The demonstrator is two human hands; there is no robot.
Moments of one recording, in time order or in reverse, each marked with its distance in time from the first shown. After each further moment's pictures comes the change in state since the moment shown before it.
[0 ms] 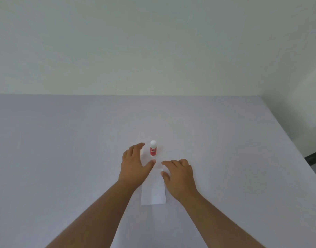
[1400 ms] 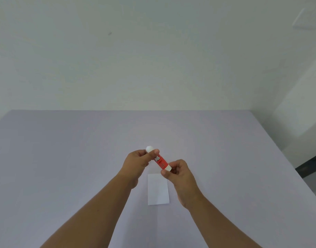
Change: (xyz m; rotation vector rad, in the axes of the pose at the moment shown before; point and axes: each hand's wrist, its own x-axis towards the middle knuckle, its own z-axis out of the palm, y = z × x) left_hand -0.027 0.062 -0.081 -0.816 -0.240 -0.247; right_hand -0.031 -0.064 -0.077 1.204 -0.061 0.380
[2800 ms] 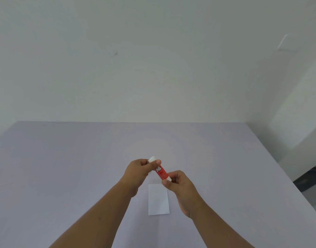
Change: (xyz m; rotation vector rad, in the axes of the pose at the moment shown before) left_hand -0.014 0.011 -0.002 0.100 -0.007 0.004; right_hand -0.015 -0.014 -0.001 0.001 -0.093 0.025
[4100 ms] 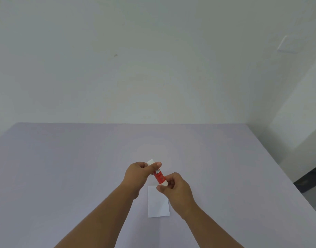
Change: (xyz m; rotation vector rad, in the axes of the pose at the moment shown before) left_hand 0.002 0.000 0.005 0.023 0.119 -0.083; right_hand 0.007 0.008 0.011 -0.381 0.178 -0.080
